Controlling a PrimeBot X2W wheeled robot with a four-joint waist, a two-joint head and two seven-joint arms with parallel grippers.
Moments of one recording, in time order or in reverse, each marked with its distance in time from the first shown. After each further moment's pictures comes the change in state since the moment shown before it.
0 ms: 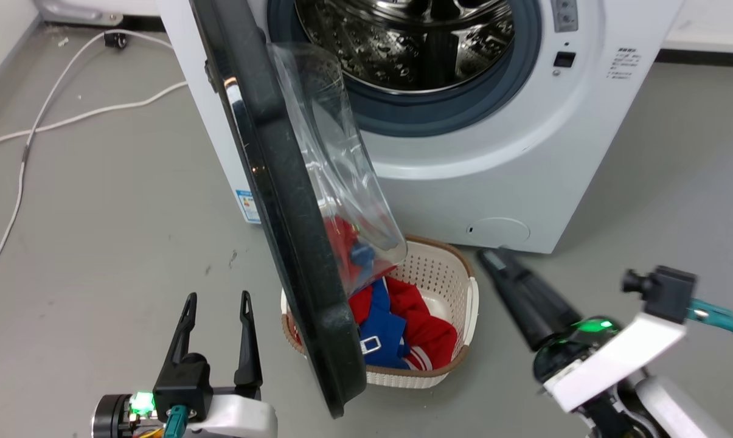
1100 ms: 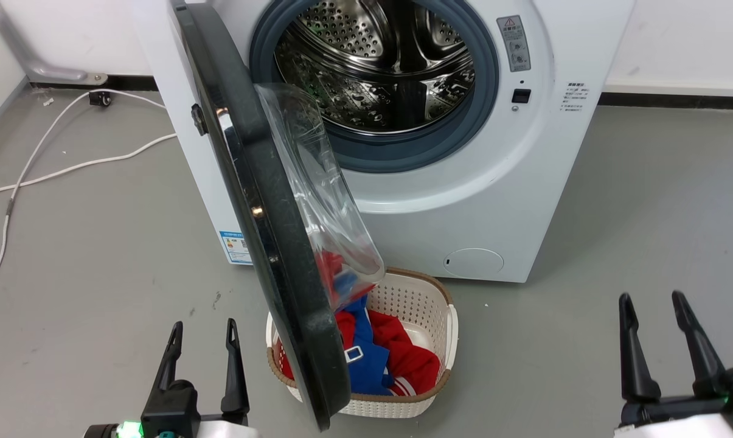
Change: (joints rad) left arm 0.082 0.001 0.040 -0.021 0.015 -0.009 0.000; right arm 0.363 0.328 -0.638 -0.035 -1.102 0.001 -0.166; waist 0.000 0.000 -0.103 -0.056
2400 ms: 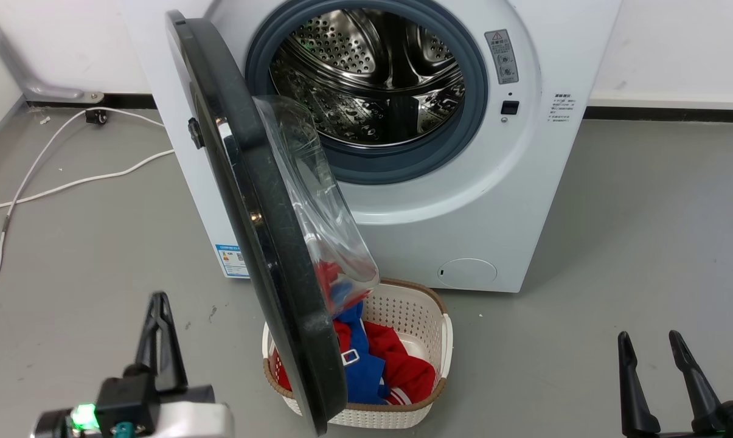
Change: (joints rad) left arm -0.010 0.012 0.057 -0.091 -0.001 0.036 0.000; right arm 0.096 0.007 -0.006 0.010 0.012 0.000 0.000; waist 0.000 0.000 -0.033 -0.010
